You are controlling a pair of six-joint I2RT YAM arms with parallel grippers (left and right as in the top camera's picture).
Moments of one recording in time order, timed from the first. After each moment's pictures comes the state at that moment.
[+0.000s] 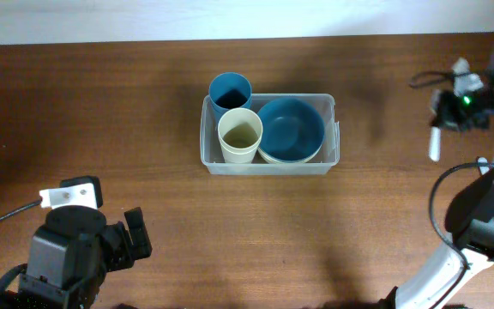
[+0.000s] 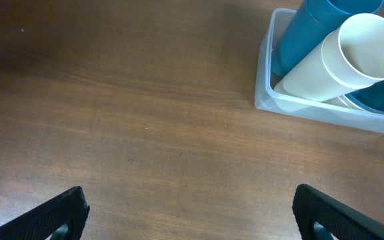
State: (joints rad) left arm -0.37 0.82 1.40 -1.45 -0.30 -0.45; right arm -0.38 2.08 2.04 -1.41 -0.26 -0.26
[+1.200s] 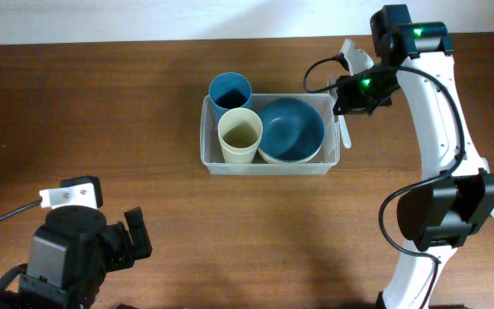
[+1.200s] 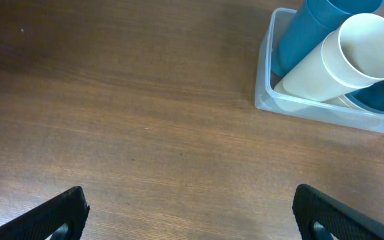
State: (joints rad) left arm -0.37 0.82 1.40 -1.45 -0.30 -0.45; right arm 0.05 2.08 2.14 -1.49 -0.35 -0.15
